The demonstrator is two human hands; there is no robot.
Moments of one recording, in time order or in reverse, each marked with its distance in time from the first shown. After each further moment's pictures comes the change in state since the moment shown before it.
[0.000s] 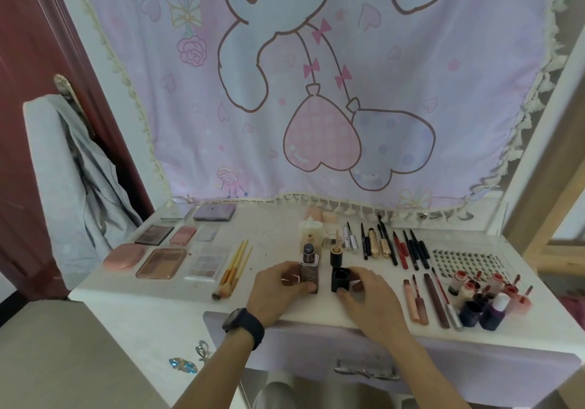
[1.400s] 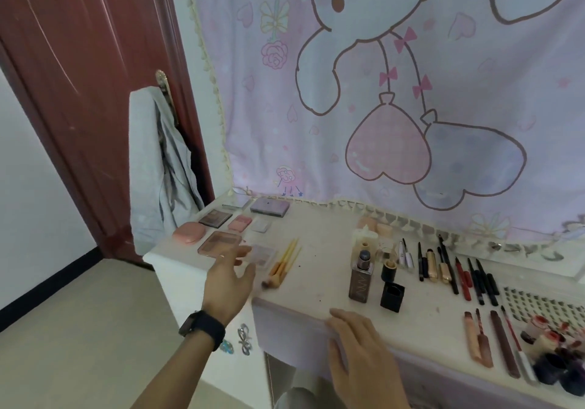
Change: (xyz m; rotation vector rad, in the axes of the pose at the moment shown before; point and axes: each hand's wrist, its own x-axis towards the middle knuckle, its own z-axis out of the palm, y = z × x) left_hand -0.053 -0.054 -0.118 0.202 0.556 -0.085; right_hand -0.067 -0.059 0.059 -0.128 0.071 -0.550
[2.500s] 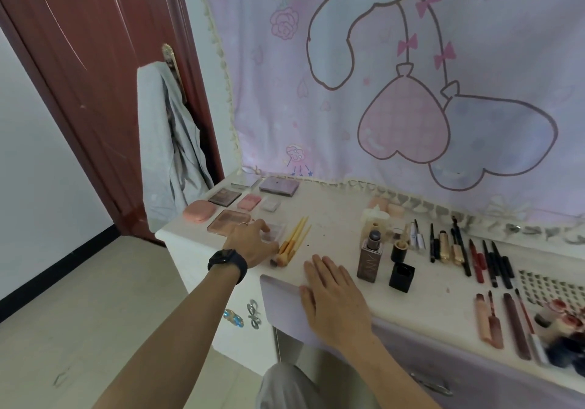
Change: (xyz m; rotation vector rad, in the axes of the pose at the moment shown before) left_hand 0.056 -0.010 0.019 0.422 -0.340 -0.117; right_hand 0.056 -0.009 0.050 -0.245 -0.344 0.001
